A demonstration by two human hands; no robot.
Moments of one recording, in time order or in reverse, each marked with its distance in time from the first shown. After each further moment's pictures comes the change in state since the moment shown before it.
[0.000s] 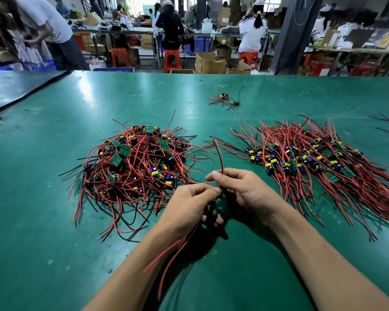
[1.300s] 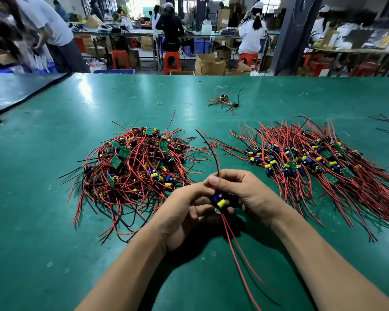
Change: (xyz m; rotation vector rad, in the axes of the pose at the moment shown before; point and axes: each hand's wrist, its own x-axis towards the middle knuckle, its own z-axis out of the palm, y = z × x) left_hand -0.005 0.010 -0.007 -0.332 -0.140 -0.175; right_hand -0.010 -0.008 0.010 -0.102 -0.081 -0.086
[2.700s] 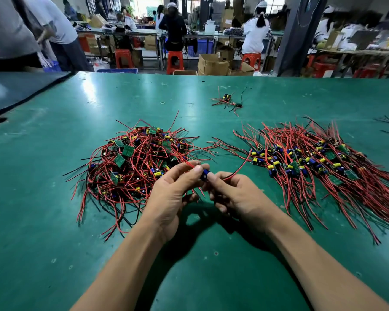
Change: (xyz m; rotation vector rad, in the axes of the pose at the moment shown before) left_hand 0.000 0.010 -0.010 0.058 0.229 0.321; right_hand 0.005 0.008 0.013 -0.080 0.054 -0.042
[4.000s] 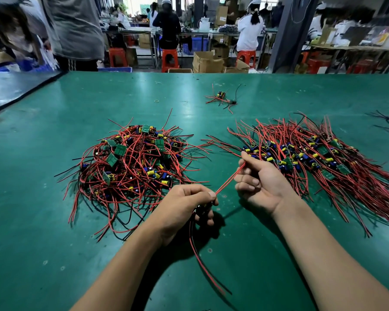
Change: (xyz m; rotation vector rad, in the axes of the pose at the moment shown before) left_hand -0.007 -0.012 0.005 0.338 -0.251 -0.154; right_hand 0.011 -0.016 -0.046 0.707 0.349 0.231
